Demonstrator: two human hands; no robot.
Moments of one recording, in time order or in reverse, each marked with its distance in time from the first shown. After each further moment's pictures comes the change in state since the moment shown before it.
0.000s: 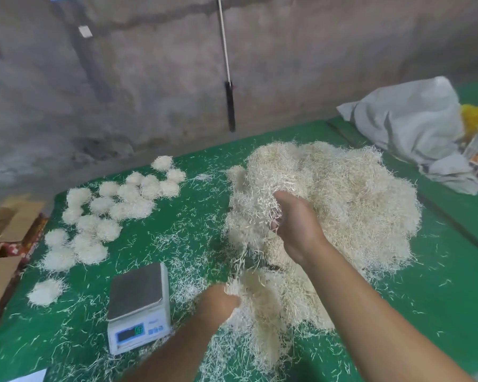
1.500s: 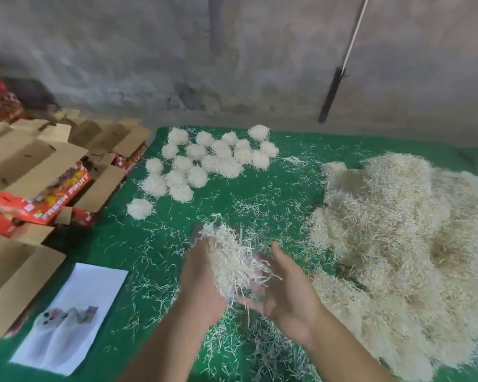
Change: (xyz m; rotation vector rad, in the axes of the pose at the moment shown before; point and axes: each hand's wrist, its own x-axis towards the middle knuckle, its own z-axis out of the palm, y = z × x) left_hand -0.087 -0.107 -0.167 -1.456 0.408 -0.090; right_hand -0.077 0.170 0.163 -0.059 -0.309 0.654
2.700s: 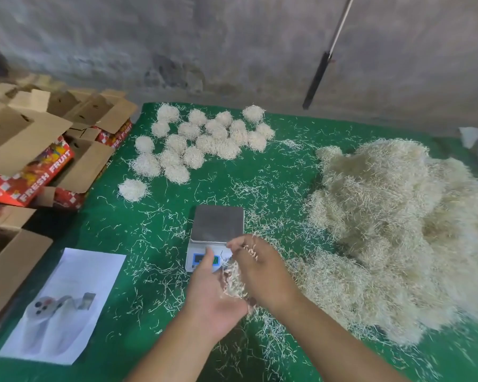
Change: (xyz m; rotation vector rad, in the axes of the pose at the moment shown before) left_hand 0.007 -0.026 -0.083 -0.379 -0.198 -0.558; right_hand 0.027 0.060 0.081 -0.996 0.185 -0.452
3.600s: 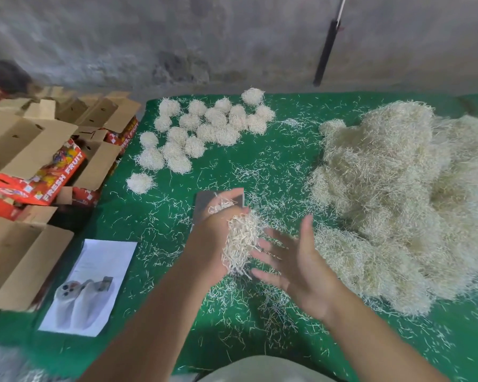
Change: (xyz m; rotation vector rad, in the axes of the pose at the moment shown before) left_hand -0.025 -0.007 0.072 0.675 -0.051 0.503; right_hand -0.051 0.046 -0.087 0.918 -0.172 0.394
